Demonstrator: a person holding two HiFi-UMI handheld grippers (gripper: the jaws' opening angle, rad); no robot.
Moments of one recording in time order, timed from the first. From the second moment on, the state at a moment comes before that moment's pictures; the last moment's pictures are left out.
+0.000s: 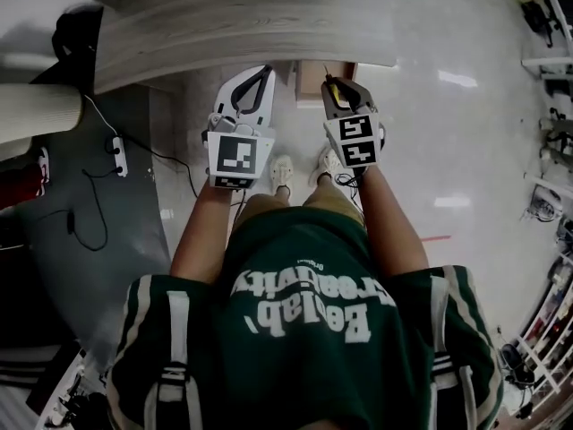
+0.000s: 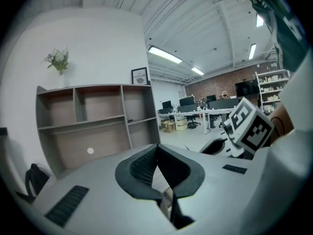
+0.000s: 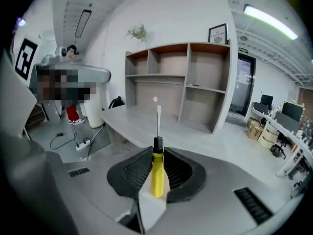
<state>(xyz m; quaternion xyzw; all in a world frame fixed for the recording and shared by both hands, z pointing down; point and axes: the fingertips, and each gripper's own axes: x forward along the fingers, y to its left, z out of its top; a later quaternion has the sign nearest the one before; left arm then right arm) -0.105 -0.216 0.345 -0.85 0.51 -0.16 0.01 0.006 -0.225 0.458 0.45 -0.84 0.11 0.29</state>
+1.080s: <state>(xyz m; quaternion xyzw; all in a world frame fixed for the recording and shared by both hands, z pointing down) -0.117 -0.175 0.207 -0.85 0.52 -0.08 0.08 -0.012 -0.180 0.243 0.49 -0.86 0.02 0.12</state>
